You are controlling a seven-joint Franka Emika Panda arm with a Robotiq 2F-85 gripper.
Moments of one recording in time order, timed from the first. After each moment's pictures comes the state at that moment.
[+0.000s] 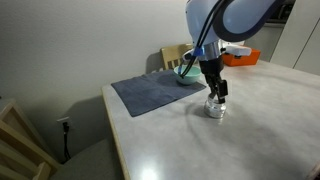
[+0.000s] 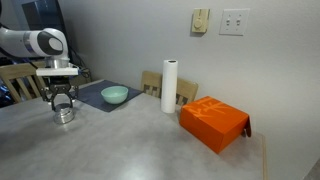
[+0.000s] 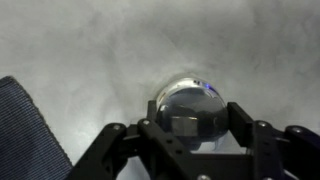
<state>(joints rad) 0.29 0.65 0.23 -1.73 -0.30 2.03 -0.50</state>
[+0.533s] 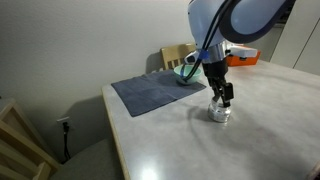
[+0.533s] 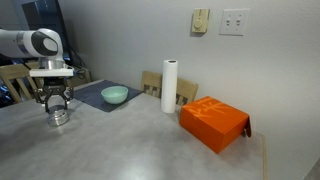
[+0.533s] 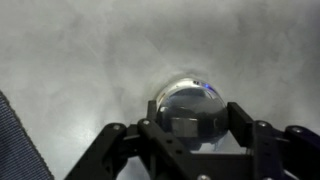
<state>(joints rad) 0.28 0.62 0.25 -1.79 -0.30 2.04 -0.49</state>
